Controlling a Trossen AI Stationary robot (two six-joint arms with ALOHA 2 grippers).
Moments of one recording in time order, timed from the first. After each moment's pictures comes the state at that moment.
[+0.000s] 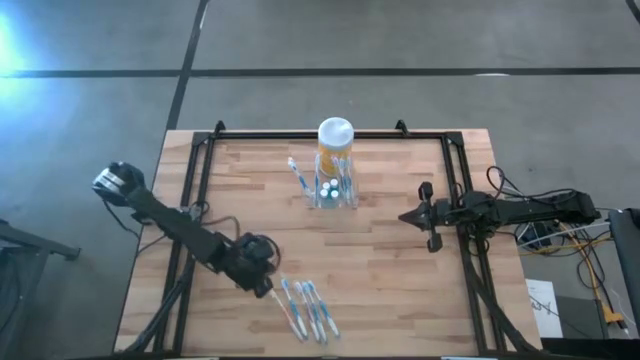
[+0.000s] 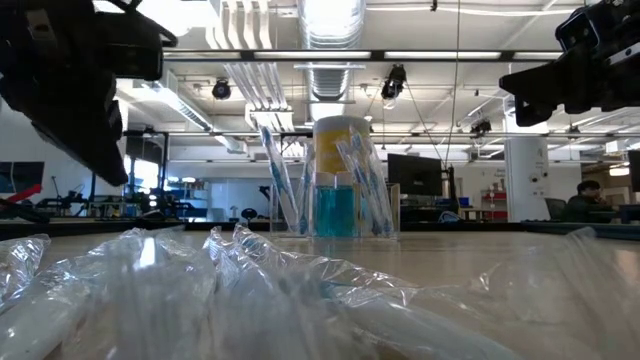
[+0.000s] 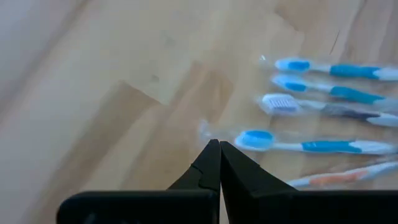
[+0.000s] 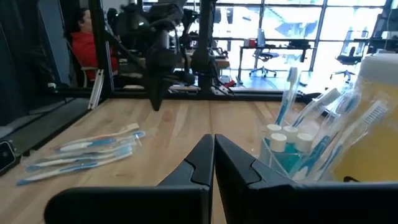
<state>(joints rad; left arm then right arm) -0.57 1.38 0.75 -0.39 -0.33 -1.05 0.05 0.28 0.01 0.27 0.00 0.02</state>
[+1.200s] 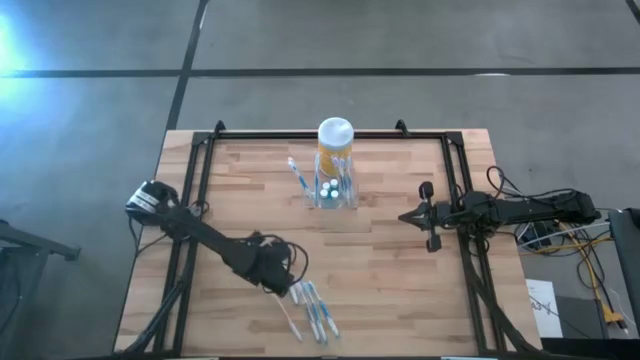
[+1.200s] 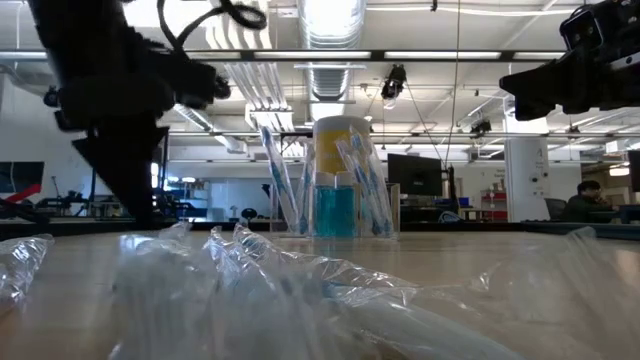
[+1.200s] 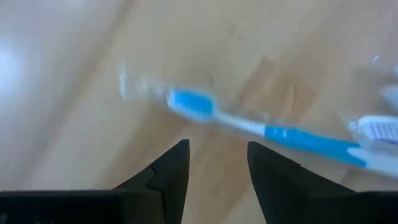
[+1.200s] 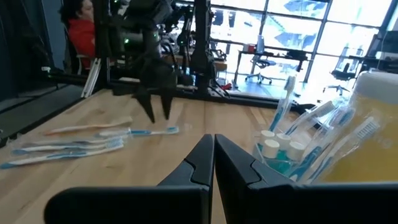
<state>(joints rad) -0.48 1.71 1.08 -0.79 -0.33 -1.09 0.05 0.28 0.01 0.27 0.00 -0.09</state>
